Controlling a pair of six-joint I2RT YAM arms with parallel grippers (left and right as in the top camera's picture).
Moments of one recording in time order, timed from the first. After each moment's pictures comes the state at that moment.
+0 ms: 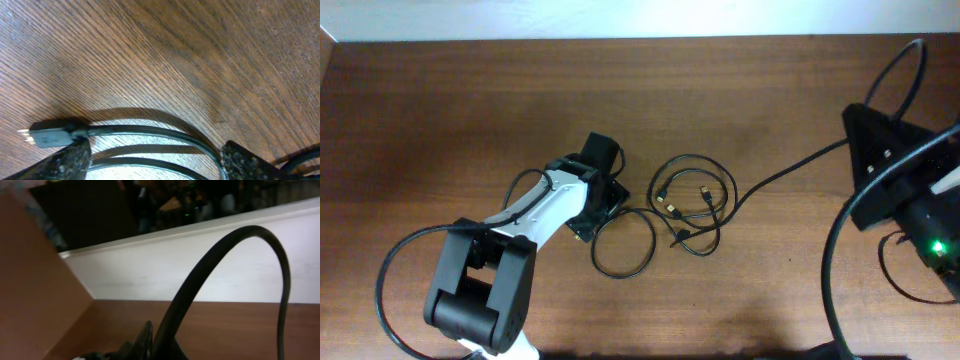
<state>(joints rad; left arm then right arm) -0.36 1.81 1.07 -0.69 0.03 -1.18 0.35 1.00 1.80 -0.91 -0.07 0.35</state>
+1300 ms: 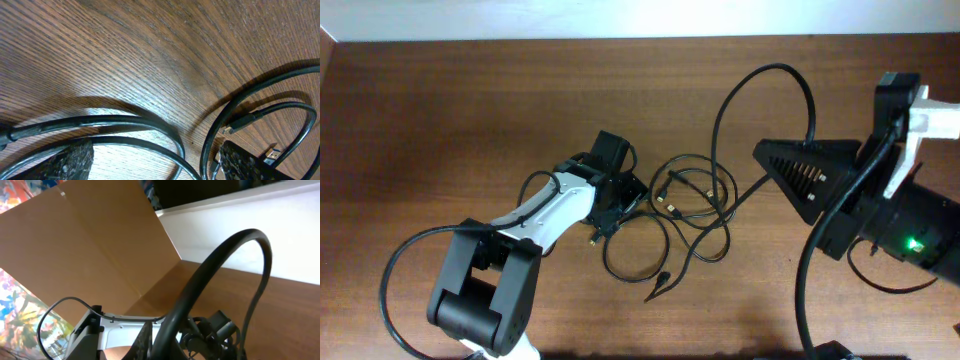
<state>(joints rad) -0.40 1.81 1.07 -0.58 0.24 -1.18 0.35 1.06 1.80 -0.86 -0.60 0.42</state>
